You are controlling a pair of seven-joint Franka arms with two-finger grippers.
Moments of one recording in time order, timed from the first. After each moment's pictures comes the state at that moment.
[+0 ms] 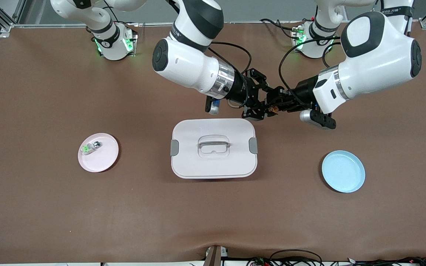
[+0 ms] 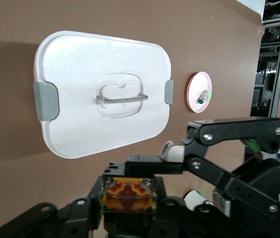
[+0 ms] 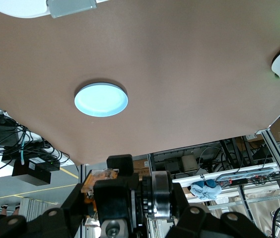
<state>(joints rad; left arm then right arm) -0.14 0.10 -0.23 -1.78 -0.75 1.97 -0.08 0.79 0.64 -0.01 -1.10 0.84 2.31 2.14</state>
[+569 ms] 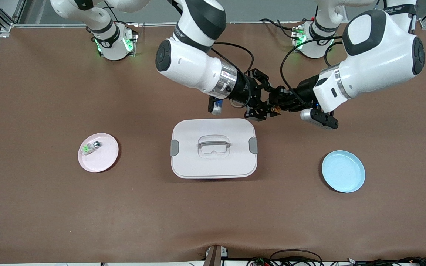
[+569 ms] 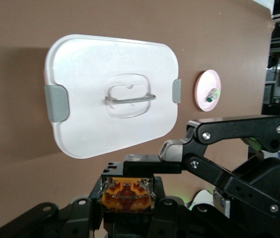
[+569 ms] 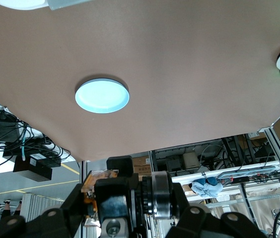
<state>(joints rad) -0.13 0.10 -0.23 -1.76 -0.65 1.95 -0.08 0.80 0.65 0.00 -1.09 0.84 2.35 2.13</state>
